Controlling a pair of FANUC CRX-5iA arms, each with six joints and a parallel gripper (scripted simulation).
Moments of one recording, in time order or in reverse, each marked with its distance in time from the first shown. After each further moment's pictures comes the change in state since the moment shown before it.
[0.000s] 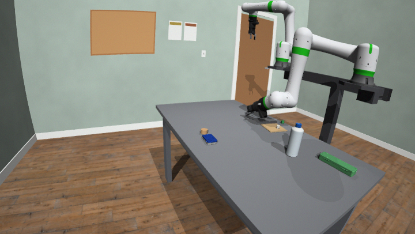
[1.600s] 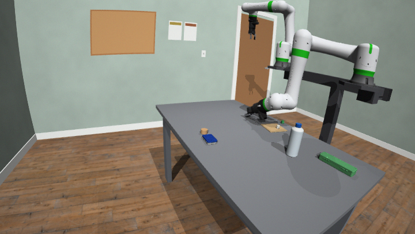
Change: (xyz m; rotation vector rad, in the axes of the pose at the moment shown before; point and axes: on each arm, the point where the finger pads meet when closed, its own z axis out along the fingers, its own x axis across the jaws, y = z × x) left arm 0.000 -0.011 0.006 0.000 0.000 0.000; right arm 0.000 0.000 0.000 0.000 0.000 0.000
